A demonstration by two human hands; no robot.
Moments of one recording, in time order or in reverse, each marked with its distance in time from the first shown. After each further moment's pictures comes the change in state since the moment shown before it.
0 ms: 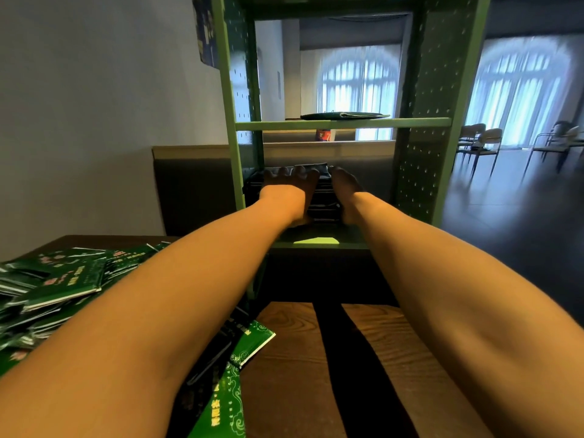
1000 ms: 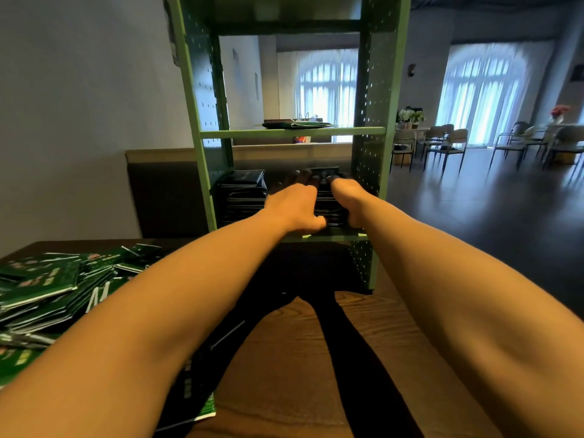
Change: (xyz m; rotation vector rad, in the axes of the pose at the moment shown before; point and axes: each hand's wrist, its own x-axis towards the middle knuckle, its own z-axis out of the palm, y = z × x) left_hand -0.035 0.070 -0.034 -0.352 0.026 0.095; right_hand -0.058 -0.010 -0.064 -0.238 0.105 0.017
